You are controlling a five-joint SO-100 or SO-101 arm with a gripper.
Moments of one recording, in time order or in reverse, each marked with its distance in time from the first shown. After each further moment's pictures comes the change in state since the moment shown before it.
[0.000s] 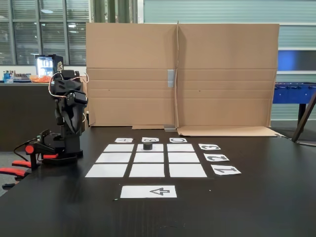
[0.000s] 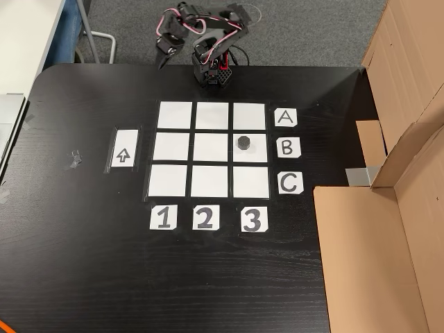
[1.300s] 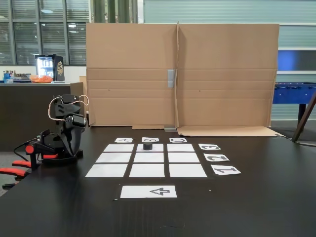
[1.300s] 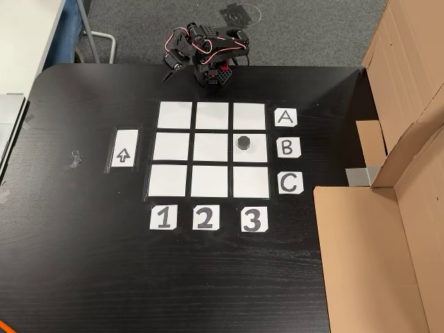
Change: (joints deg) arm 3.3 23.9 31.3 -10.9 -1.1
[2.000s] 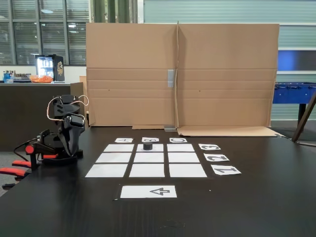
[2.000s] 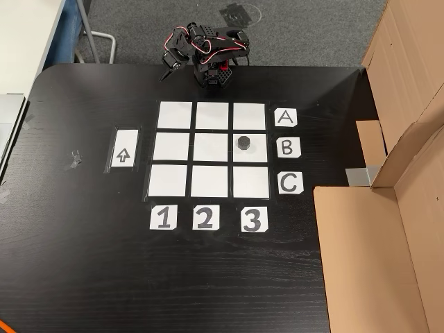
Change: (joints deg) arm 1.6 0.4 0.0 -0.4 0.6
